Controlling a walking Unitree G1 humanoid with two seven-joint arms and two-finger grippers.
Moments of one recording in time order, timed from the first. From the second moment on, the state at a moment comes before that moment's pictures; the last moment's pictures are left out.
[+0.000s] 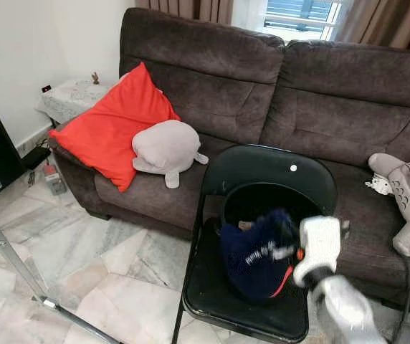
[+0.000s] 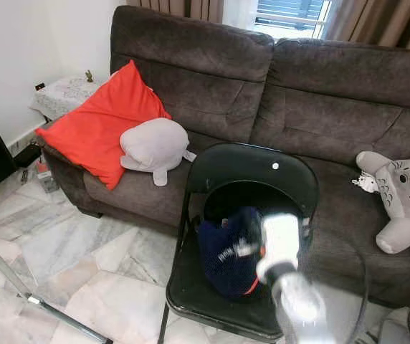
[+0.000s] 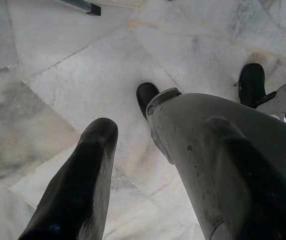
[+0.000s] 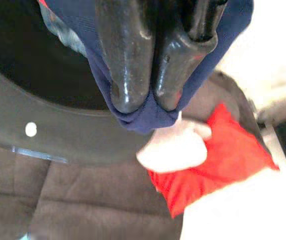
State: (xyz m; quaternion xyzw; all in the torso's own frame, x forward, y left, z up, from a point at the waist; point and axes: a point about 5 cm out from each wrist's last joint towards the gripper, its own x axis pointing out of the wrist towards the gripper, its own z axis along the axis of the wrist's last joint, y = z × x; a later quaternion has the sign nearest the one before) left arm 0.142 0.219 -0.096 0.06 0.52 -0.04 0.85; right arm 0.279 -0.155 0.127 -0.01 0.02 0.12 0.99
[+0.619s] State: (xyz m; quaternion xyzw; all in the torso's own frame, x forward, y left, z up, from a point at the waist) left arm 0.145 0.218 -0.095 0.06 0.52 -0.04 0.85; right arm 0.281 -0.146 0.163 0.12 0.04 0.06 0.99
